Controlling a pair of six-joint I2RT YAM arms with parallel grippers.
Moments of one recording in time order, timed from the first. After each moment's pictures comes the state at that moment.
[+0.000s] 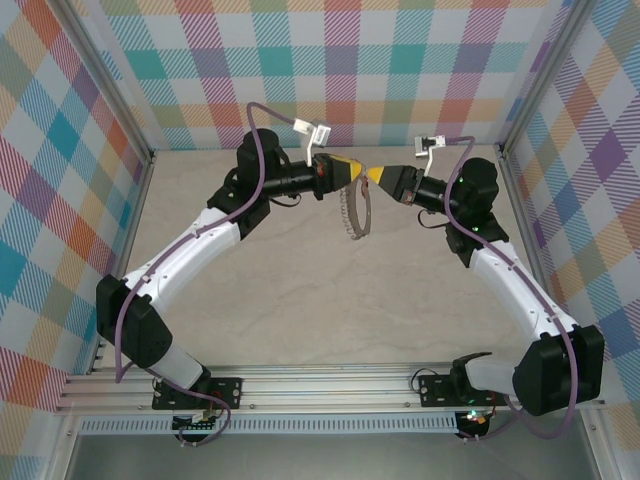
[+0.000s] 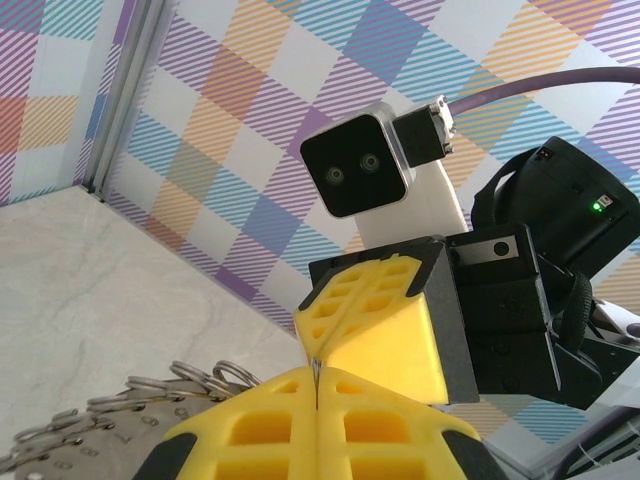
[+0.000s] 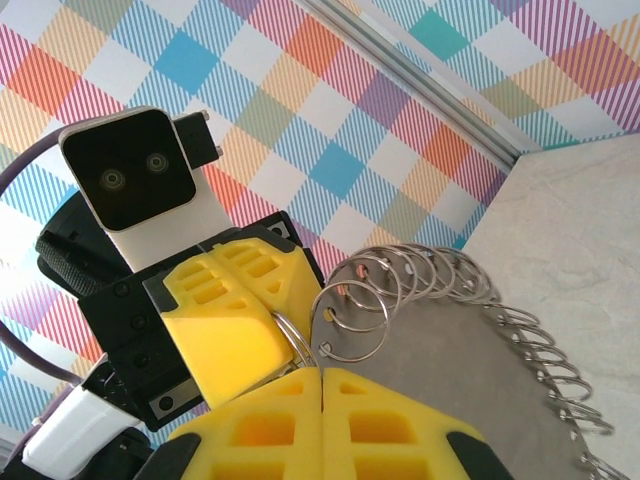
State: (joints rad) left arm -0.58 1.56 1.48 0.04 0.69 -0.48; right arm 0.27 1.24 1.02 0.33 -0.91 1.00
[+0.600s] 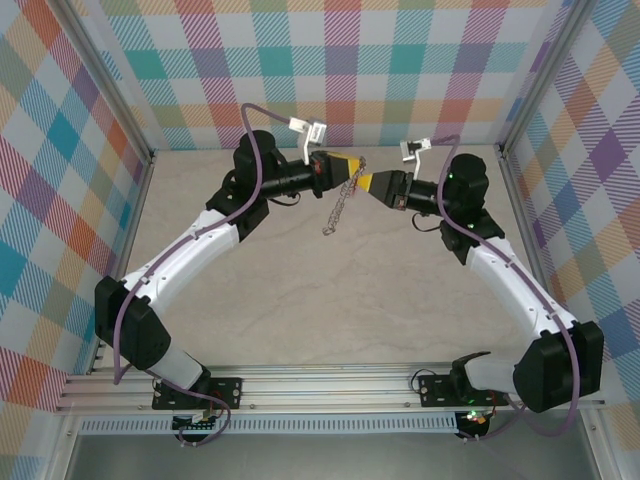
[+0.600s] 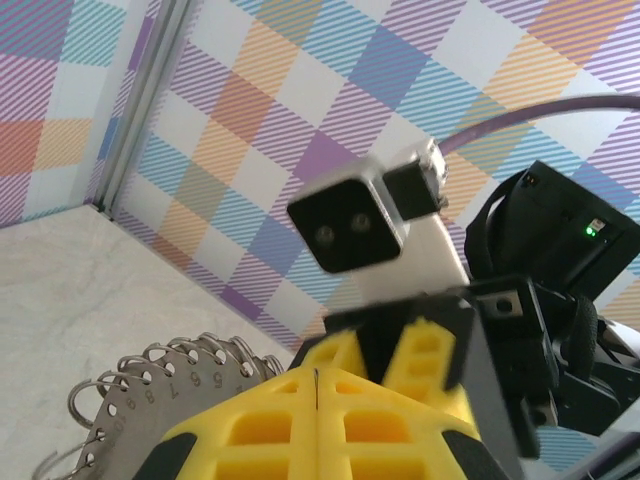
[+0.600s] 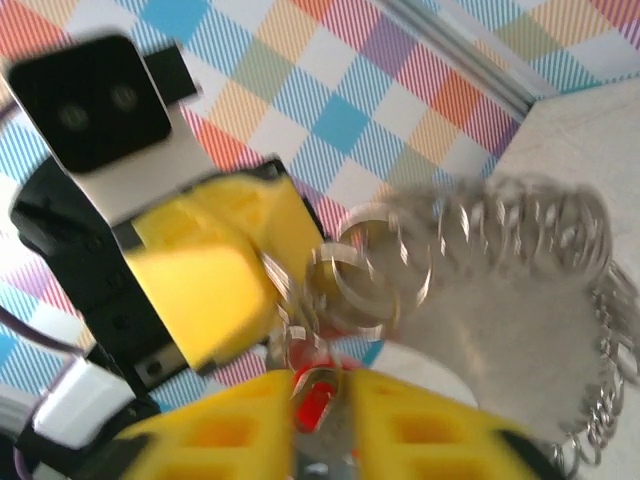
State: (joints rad) left arm -0.58 1.55 1.46 0.10 0.66 -0.51; right arm 0.31 1.26 1.07 0.17 -0.96 0.93
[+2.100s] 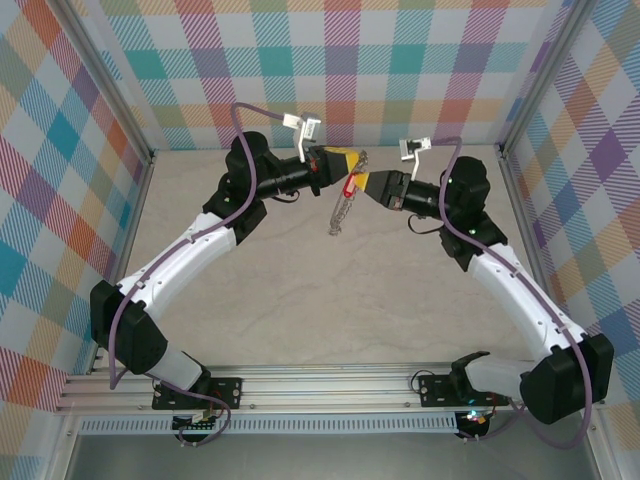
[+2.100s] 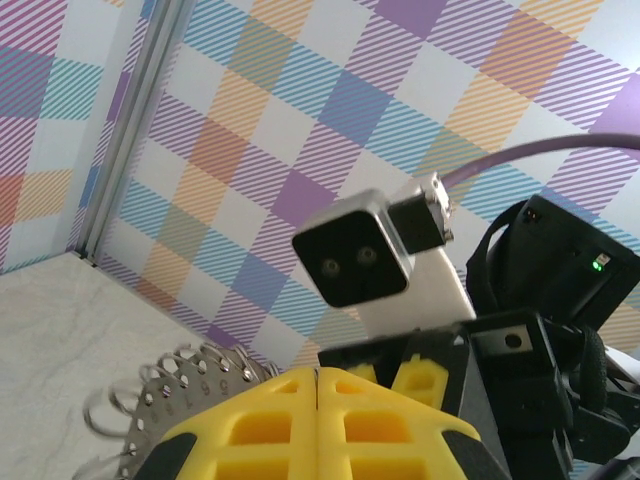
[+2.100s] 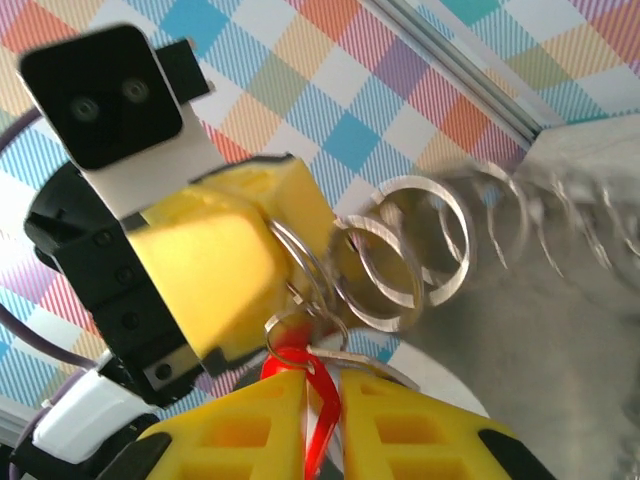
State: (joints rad) left arm -0.59 1.52 1.44 0.19 0.66 -0.54; right arm 0.37 1.19 1.08 0.13 -0.83 0.91
